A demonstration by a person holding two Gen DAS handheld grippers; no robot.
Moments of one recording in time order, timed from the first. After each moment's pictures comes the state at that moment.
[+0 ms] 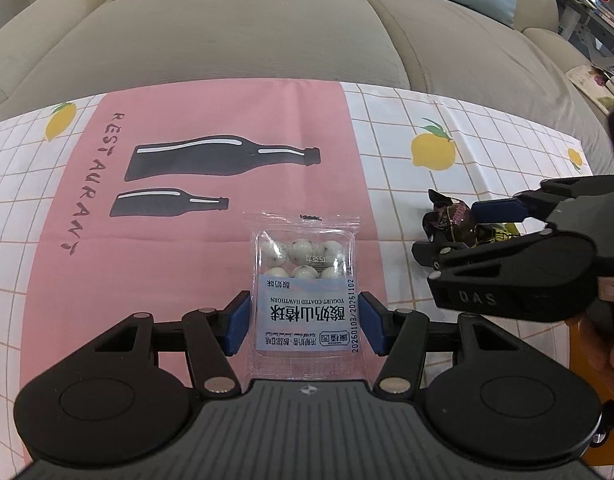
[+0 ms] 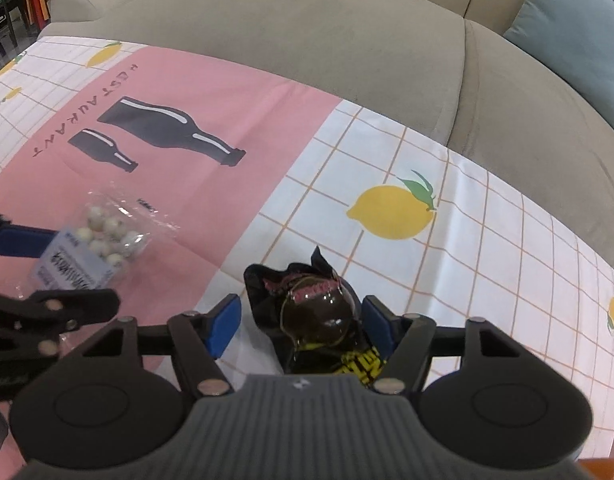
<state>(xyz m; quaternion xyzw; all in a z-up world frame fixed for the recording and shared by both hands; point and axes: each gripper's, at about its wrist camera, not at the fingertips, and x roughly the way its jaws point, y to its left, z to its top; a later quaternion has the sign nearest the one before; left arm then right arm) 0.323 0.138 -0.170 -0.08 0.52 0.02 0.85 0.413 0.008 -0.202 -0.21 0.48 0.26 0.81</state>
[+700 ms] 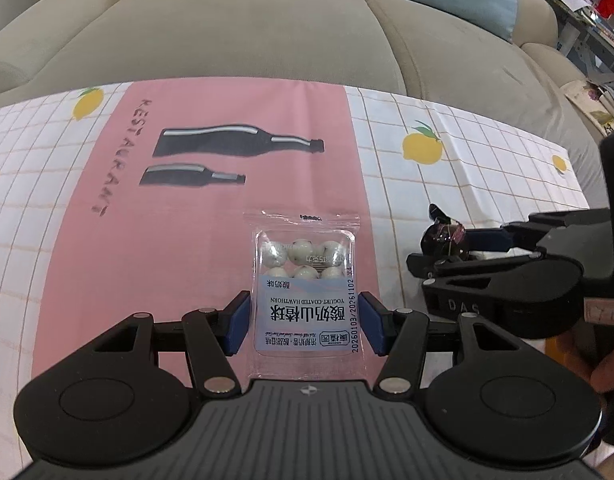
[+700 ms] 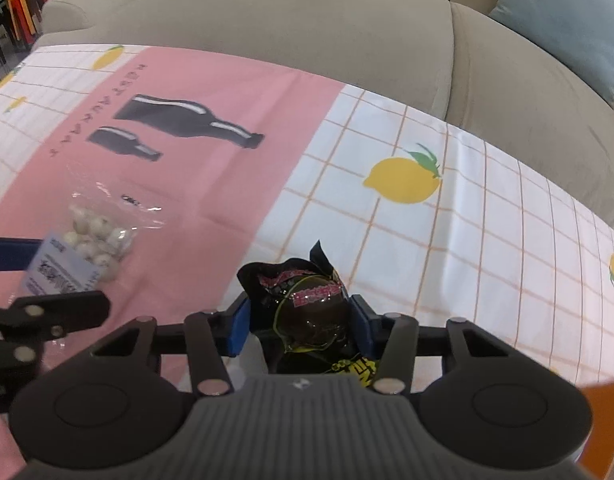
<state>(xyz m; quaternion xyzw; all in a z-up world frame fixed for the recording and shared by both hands) 0.277 0.136 -0.142 -0.11 0.51 0.03 0.85 0.366 0.006 -0.185 -0.17 0.50 0.25 0.81</state>
